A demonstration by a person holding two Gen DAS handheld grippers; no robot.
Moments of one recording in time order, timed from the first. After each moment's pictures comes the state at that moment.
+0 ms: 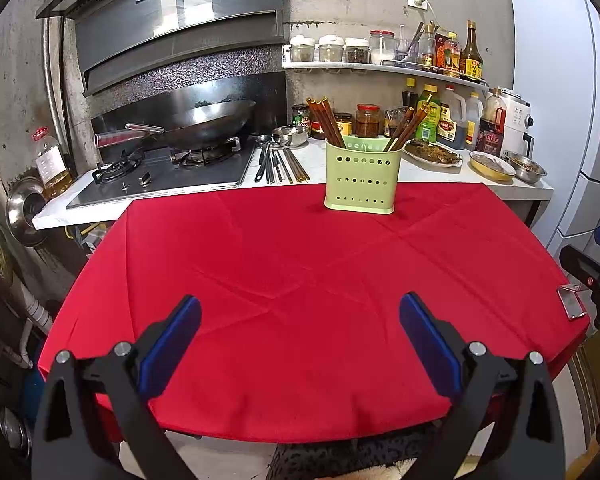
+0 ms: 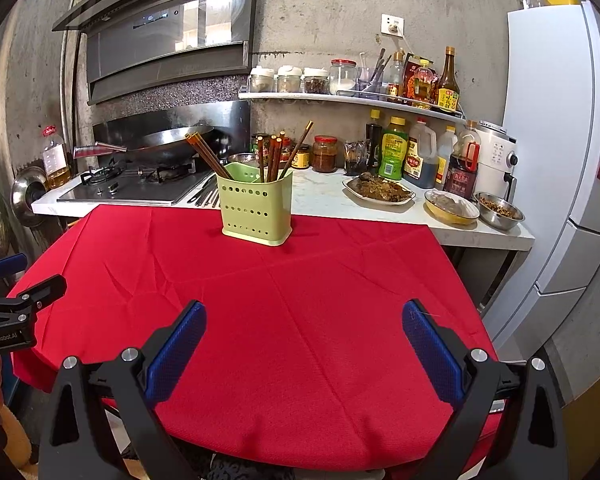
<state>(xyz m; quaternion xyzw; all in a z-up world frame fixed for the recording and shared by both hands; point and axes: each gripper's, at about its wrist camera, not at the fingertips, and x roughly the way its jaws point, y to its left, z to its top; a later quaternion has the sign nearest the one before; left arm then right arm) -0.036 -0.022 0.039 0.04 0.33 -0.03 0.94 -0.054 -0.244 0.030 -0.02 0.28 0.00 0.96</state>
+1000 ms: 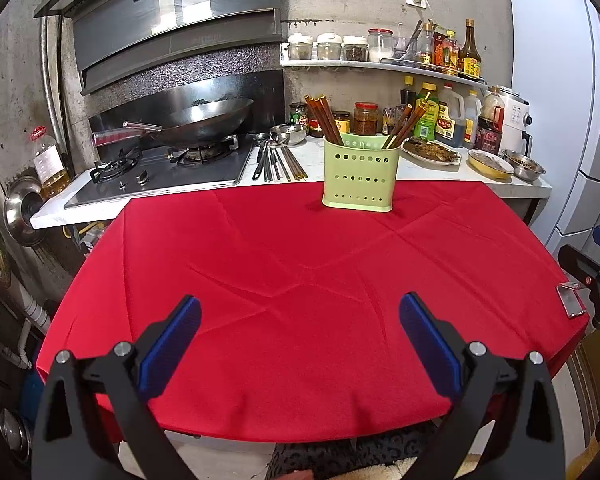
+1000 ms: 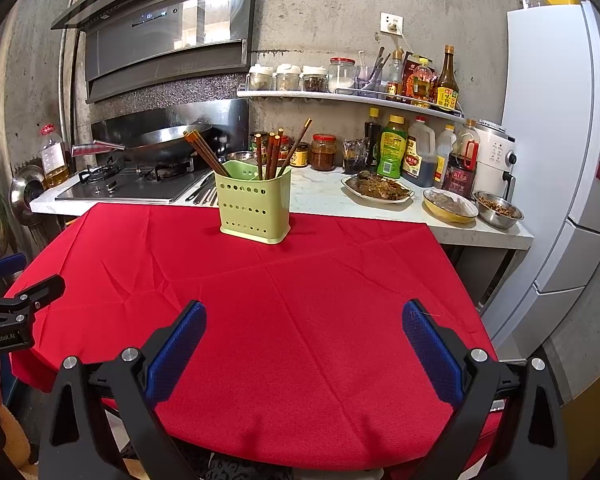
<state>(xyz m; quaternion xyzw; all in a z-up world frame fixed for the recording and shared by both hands) -0.037 -0.023 0.036 0.04 0.33 -0.03 0.94 -0.053 -0.244 0.030 -0.02 0.28 0.00 0.96</state>
